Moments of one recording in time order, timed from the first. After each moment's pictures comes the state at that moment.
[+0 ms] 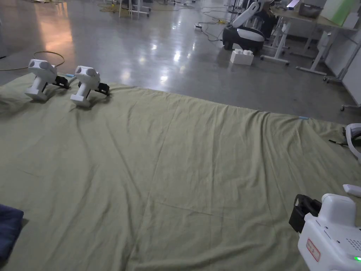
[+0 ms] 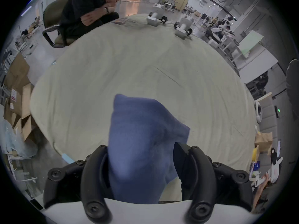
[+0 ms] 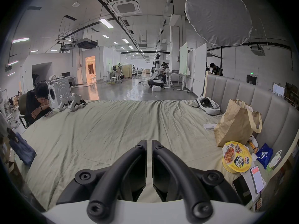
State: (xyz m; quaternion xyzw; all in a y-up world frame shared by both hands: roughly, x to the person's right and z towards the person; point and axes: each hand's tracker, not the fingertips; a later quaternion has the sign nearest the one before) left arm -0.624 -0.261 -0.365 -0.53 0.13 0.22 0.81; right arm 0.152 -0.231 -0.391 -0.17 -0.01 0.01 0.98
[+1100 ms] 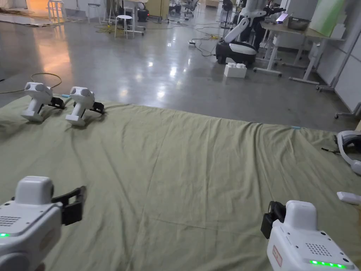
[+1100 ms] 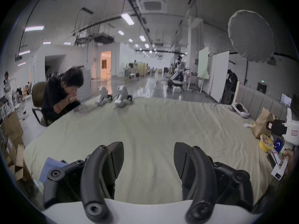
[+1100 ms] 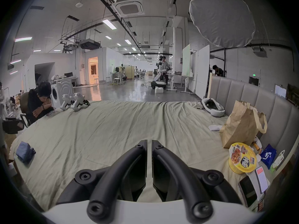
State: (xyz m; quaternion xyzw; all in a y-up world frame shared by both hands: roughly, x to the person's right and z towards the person) left arm -0.275 -0.229 -0.347 -0.16 0.06 0.02 0.98; right arm 0.128 -0.243 -0.399 -0.16 0.00 0.02 0.99
